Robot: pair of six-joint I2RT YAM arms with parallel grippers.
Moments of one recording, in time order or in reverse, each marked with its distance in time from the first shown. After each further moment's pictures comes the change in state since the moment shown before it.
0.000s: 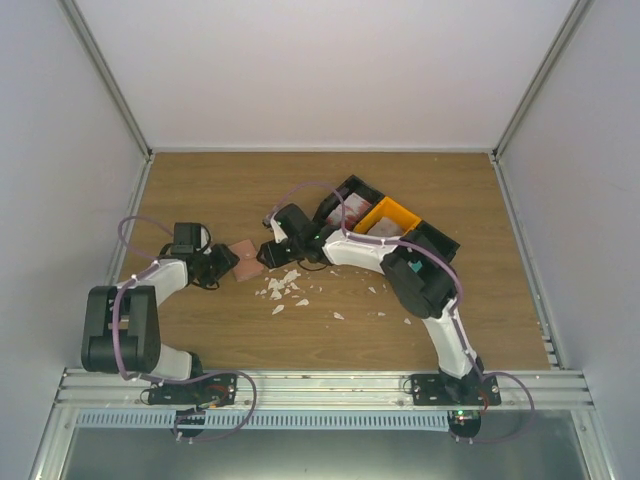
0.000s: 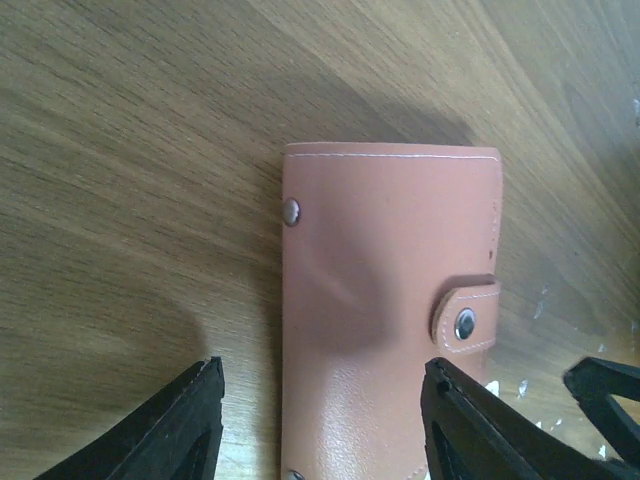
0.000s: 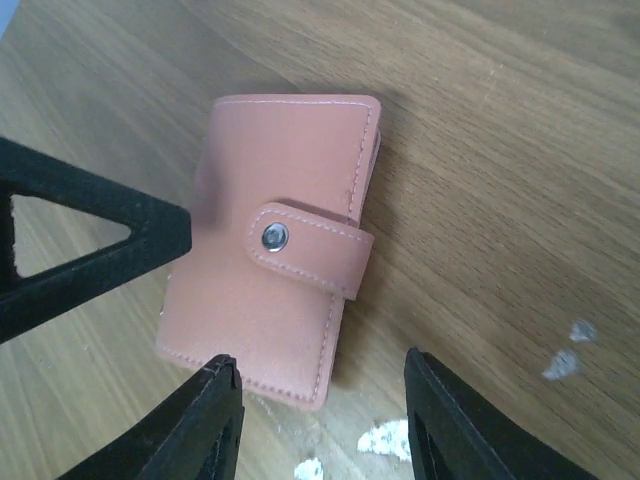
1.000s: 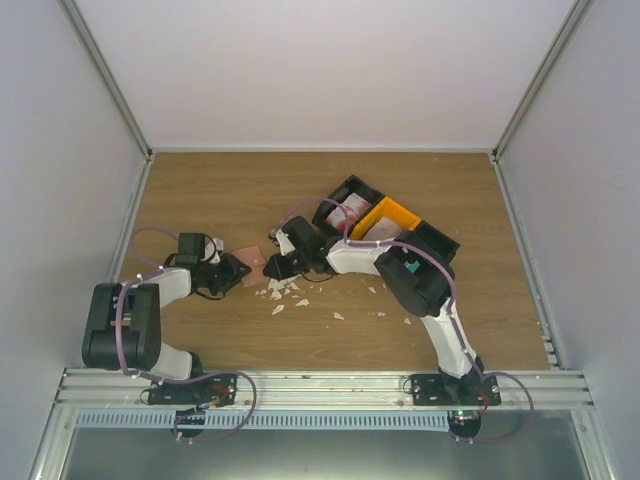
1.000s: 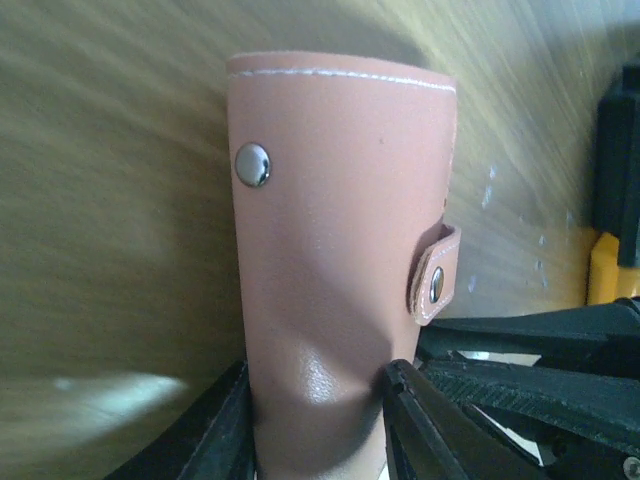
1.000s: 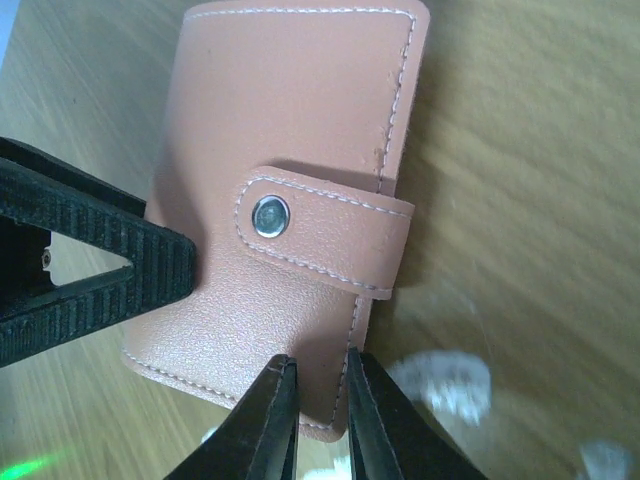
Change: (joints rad) left arm -0.006 0.032 -0.082 0.108 0.205 -0.003; right arm -0.010 0.070 -0.086 0.136 -0.171 0.083
